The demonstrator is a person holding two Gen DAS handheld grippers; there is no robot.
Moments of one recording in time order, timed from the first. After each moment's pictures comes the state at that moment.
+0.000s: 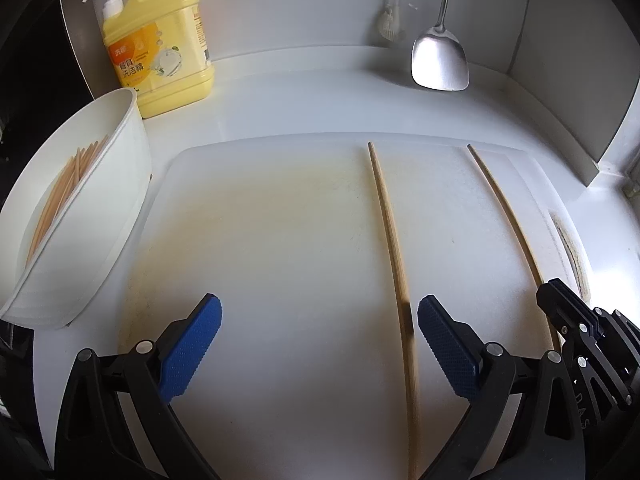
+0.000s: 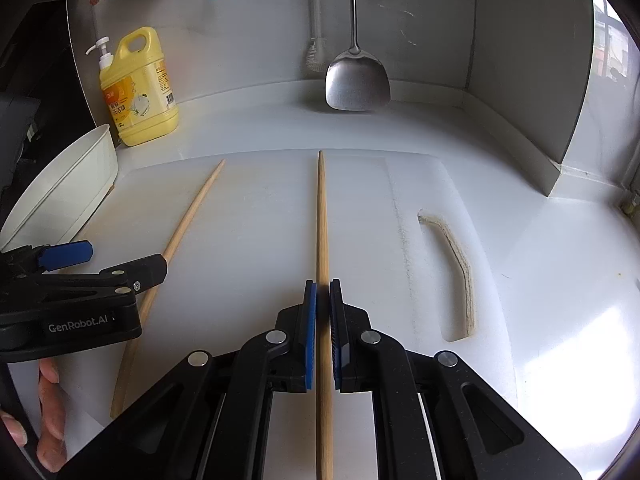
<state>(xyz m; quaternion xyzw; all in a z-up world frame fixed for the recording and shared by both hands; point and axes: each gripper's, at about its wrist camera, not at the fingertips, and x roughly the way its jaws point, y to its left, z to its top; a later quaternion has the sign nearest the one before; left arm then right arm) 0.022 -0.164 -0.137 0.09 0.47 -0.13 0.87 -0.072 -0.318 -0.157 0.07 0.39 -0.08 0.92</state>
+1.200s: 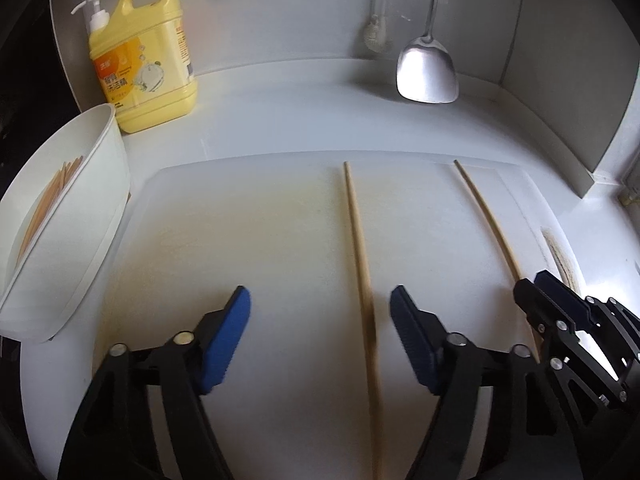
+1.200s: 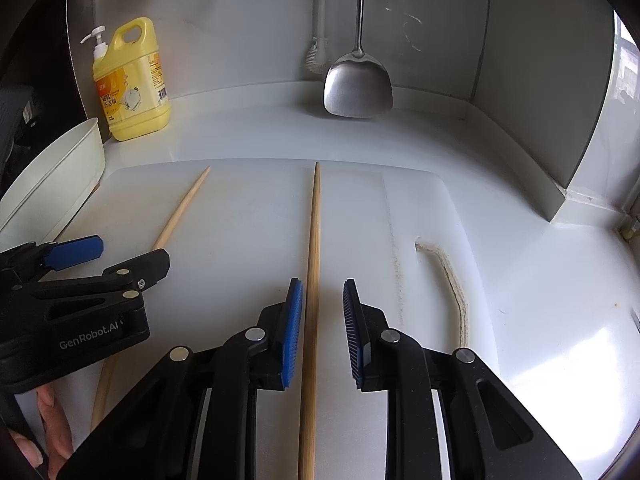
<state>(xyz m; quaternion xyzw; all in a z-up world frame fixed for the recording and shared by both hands) 0.027 -0.186 -0.138 0.08 0.45 -0.15 0.88 -0.049 -0.324 -0.160 0.04 0.39 -0.07 0.92</state>
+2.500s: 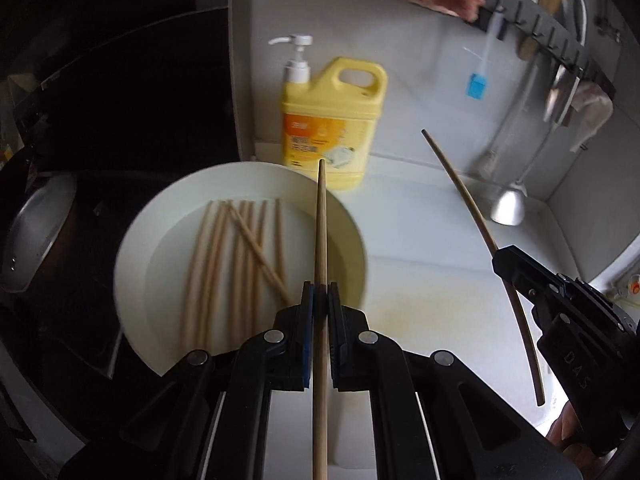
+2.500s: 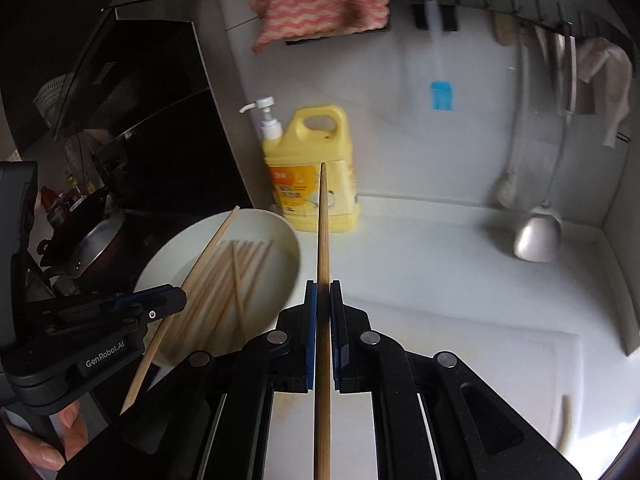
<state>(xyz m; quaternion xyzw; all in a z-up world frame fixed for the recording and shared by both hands) 0.077 0.035 0.016 -0.01 0.44 -0.07 0.89 0.037 -0.136 -0.002 0.06 0.34 0.12 0.93</state>
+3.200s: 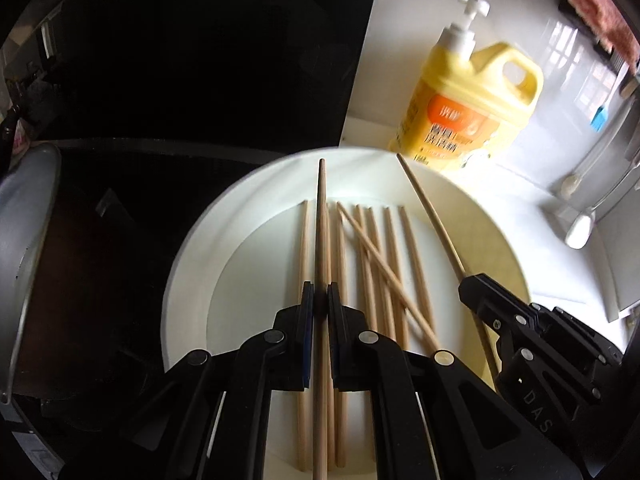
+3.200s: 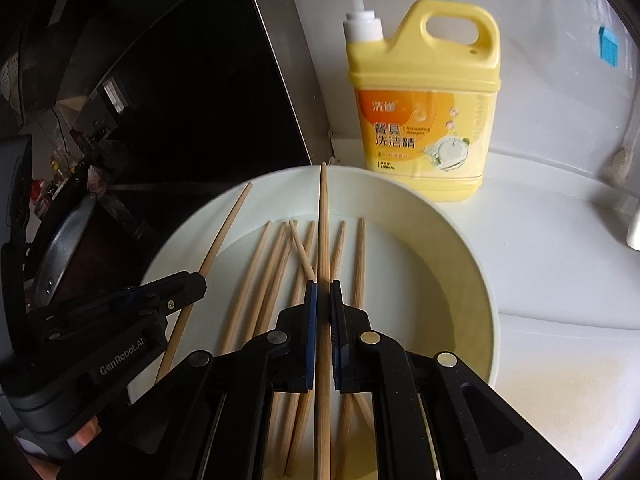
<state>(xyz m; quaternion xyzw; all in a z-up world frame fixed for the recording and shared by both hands) 0.190 0.148 -0.056 -0.03 0.50 -0.05 0.87 0.152 -0.011 -0.075 0.07 0.43 0.12 0.89</state>
